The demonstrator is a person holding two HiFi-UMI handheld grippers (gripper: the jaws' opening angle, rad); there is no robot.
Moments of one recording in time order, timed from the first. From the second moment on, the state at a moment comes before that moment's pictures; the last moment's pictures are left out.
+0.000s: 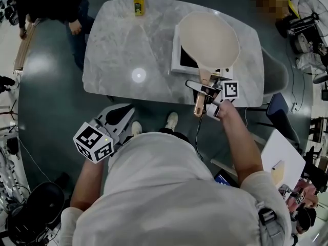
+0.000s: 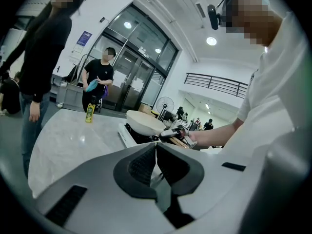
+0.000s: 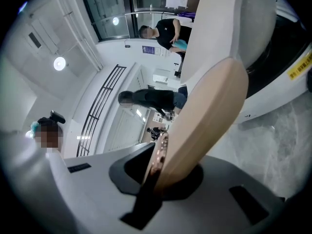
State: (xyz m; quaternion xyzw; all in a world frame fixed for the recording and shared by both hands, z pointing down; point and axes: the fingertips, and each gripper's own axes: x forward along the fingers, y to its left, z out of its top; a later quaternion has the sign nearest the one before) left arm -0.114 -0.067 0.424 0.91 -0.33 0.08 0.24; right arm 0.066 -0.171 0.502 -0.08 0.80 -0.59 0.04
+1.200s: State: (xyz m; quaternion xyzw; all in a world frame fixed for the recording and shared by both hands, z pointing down) left arm -0.089 -0.070 0.427 0.92 -0.30 0.08 0.25; right arm 0.083 -0.179 0.516 -0.12 0.78 -0.61 0.06
